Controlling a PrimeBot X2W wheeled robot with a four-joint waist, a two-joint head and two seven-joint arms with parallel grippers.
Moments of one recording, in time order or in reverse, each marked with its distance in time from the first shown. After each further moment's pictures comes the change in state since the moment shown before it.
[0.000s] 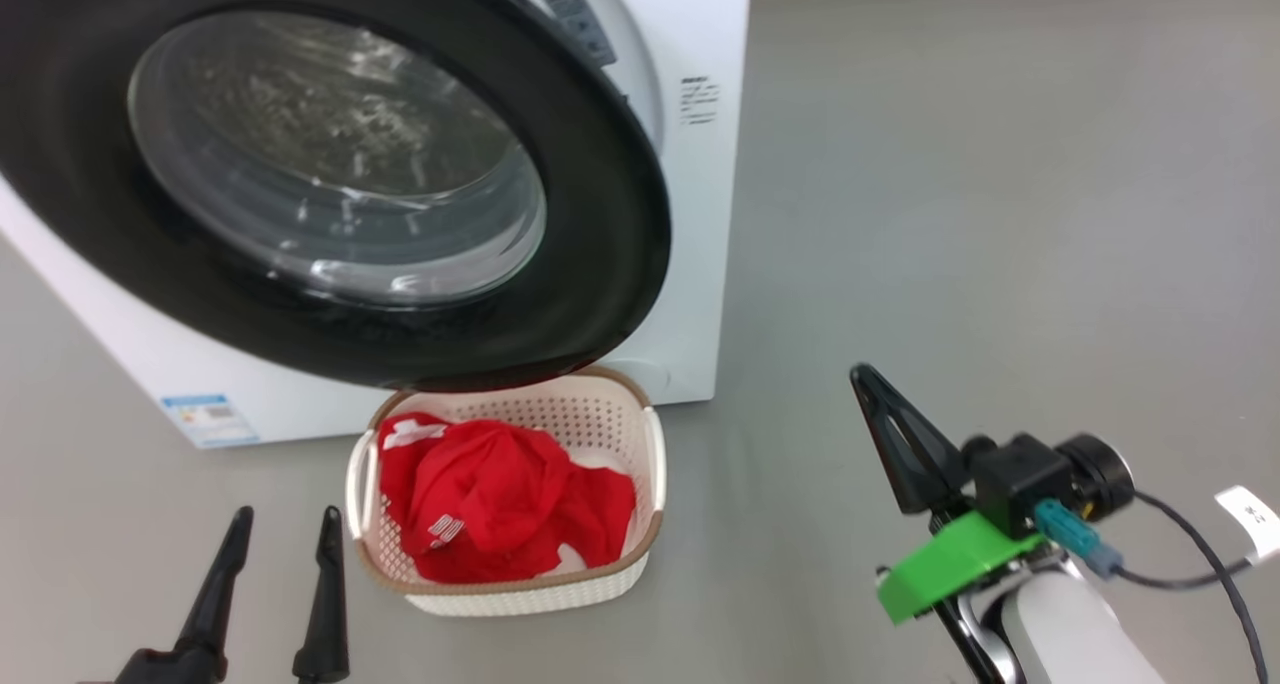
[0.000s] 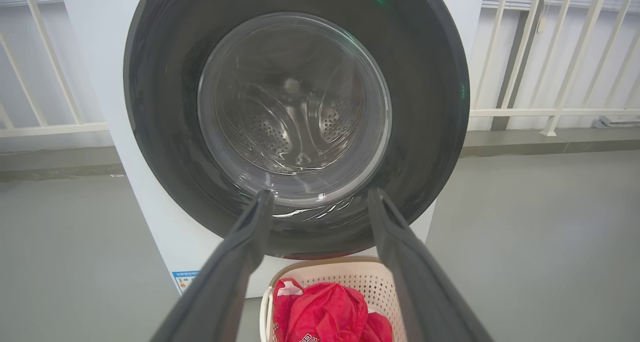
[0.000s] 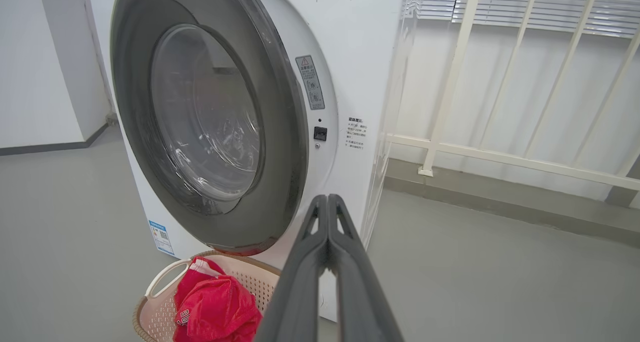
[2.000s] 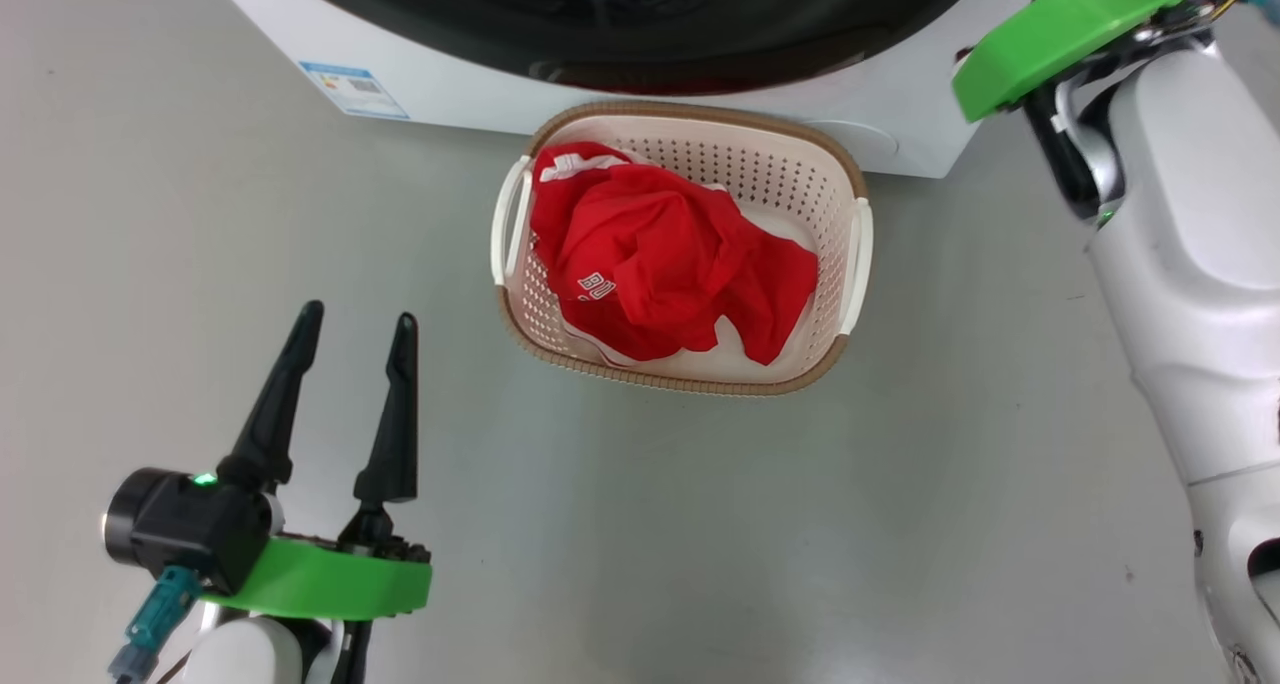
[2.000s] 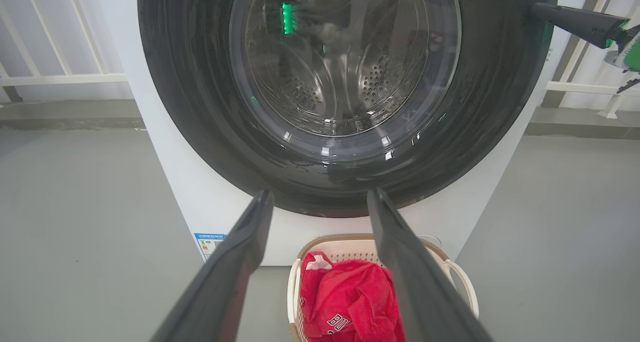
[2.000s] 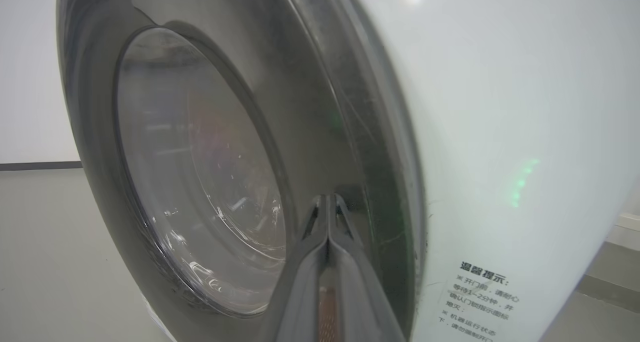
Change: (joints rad) left arm -0.293 -0.047 -0.090 -0.001 -0.028 -0.062 -0.004; right arm -0.864 -0.072 0.022 0.428 0.066 0.007 -0.001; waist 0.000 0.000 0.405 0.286
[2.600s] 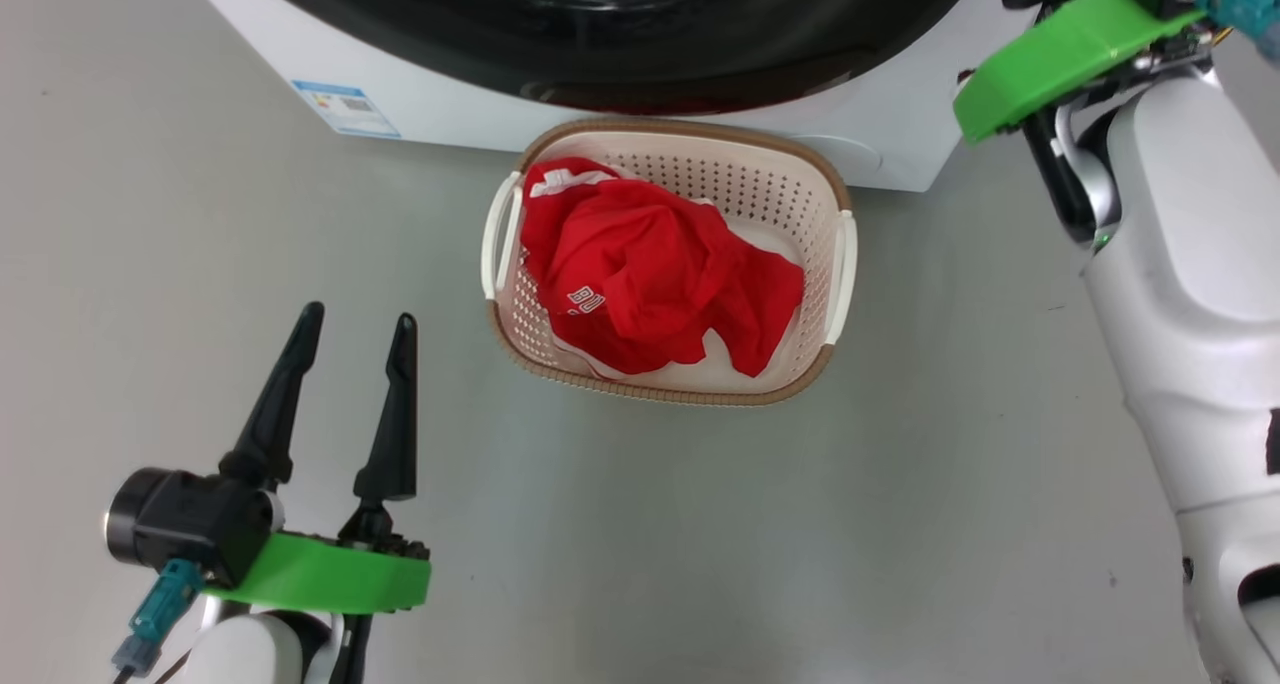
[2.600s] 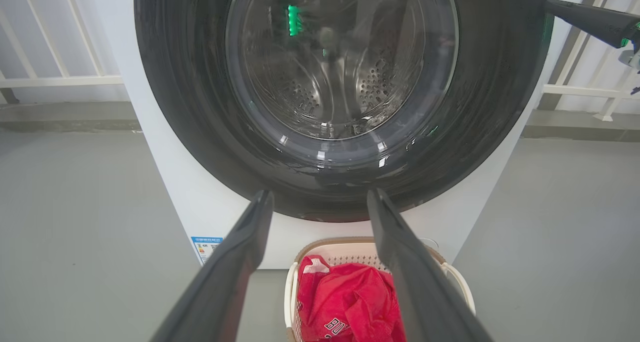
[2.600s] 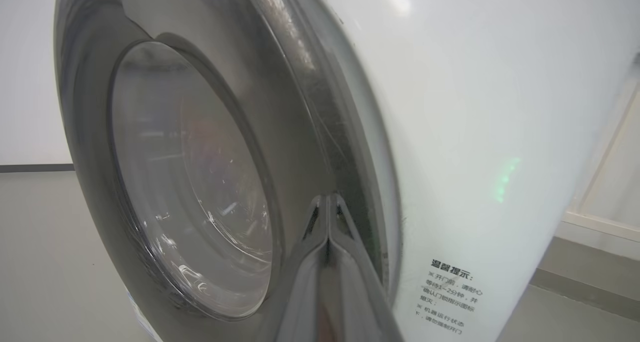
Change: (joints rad) left arm -0.009 0.000 -0.001 0.025 0.000 0.000 0.000; right arm 0.040 0.008 -0.041 -0.037 -0.041 0.002 0.000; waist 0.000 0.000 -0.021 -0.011
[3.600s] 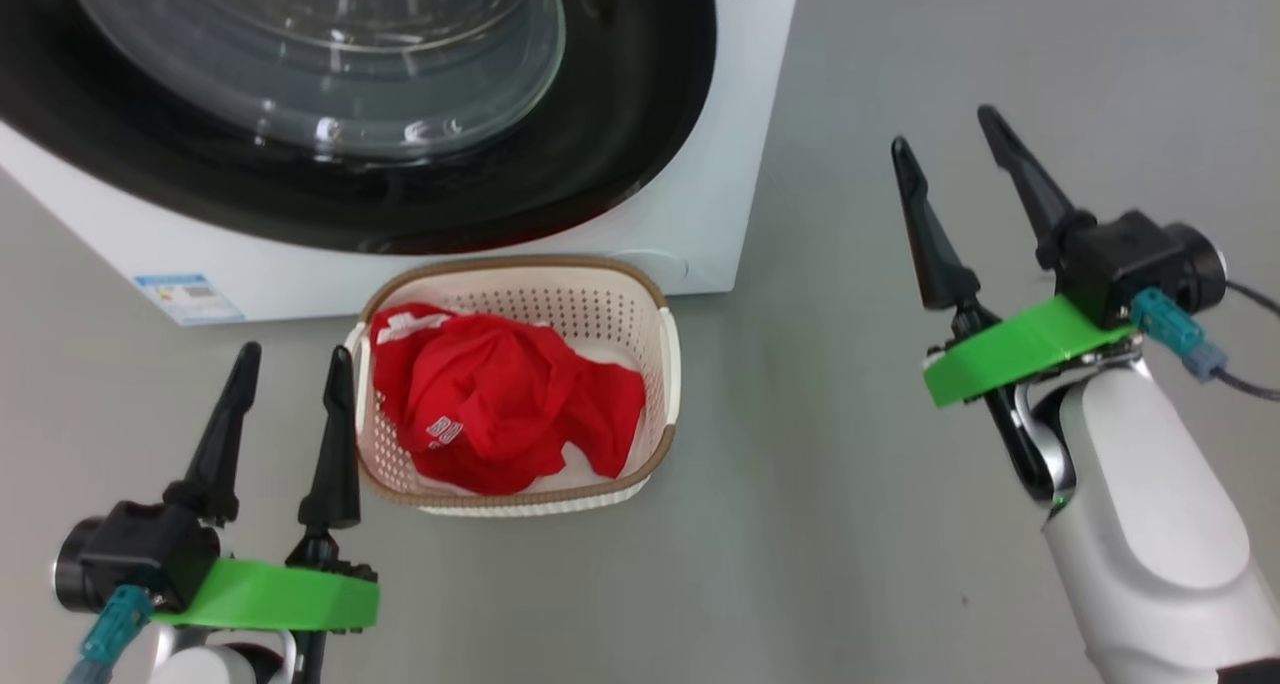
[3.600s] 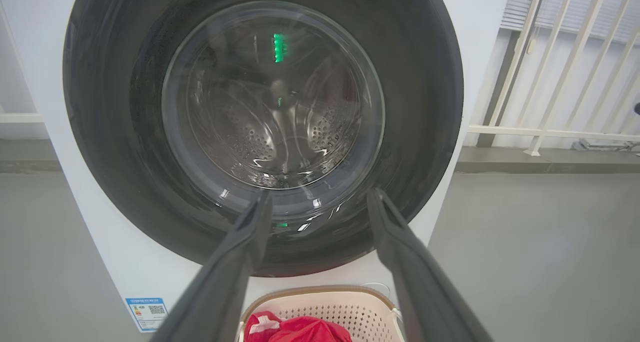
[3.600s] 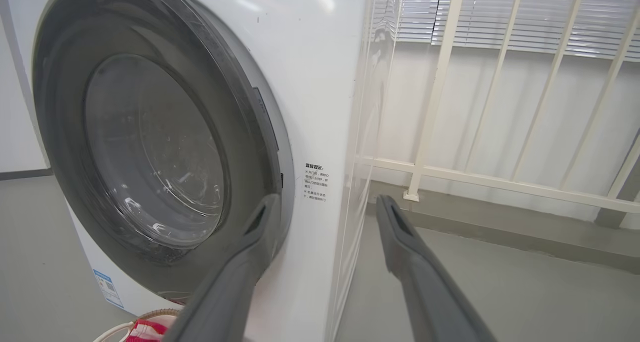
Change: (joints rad) left arm 0.042 0.016 0.081 0.029 -0.012 -0.001 0.000; right arm 0.478 0.053 -0.086 -0.297 -0.011 0.000 0.000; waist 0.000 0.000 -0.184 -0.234
